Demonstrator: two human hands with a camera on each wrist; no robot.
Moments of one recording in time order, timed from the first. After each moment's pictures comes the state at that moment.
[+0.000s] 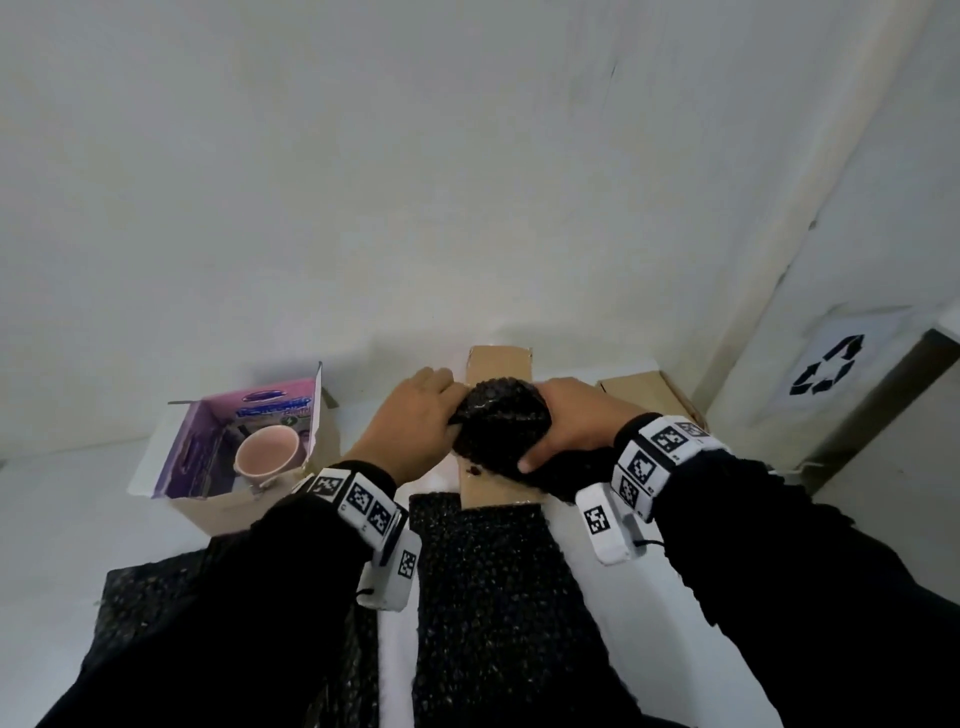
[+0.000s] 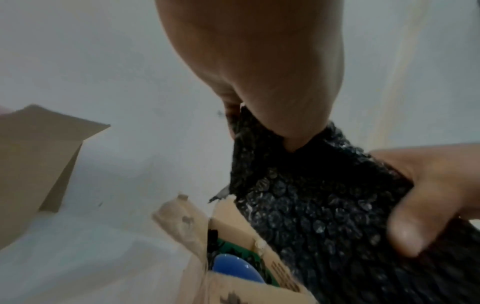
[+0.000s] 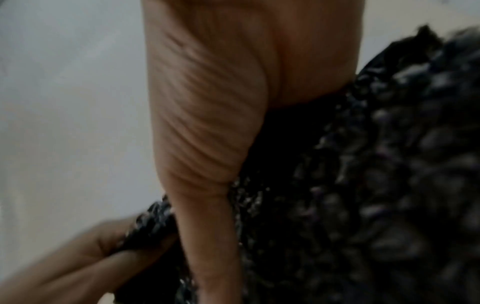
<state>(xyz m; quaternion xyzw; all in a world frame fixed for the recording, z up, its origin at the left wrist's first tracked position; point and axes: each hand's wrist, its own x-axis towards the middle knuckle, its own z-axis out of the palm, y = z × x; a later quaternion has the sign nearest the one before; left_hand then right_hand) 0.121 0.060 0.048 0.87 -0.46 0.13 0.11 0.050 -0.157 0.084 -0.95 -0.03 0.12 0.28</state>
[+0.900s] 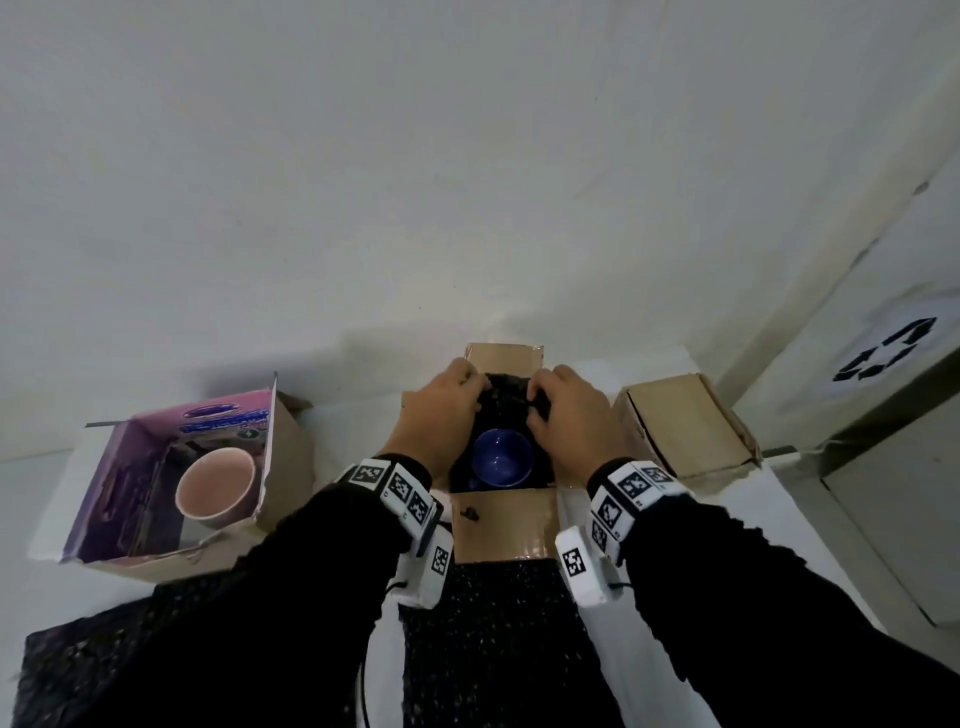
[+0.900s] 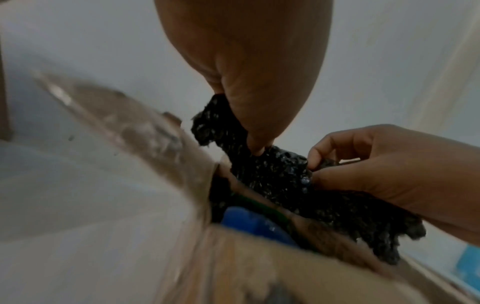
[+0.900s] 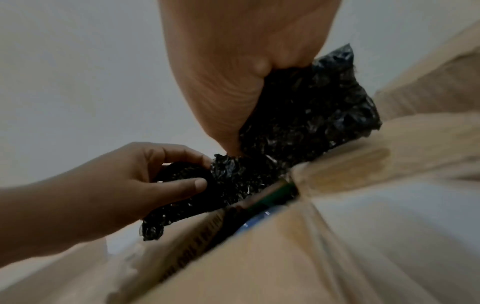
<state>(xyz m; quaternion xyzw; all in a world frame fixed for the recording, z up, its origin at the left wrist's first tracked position) 0.214 -0.006 -0.018 0.92 -0.35 0.03 0.15 0.138 -0.177 -0.013 -0.96 0.07 -0.10 0.24</state>
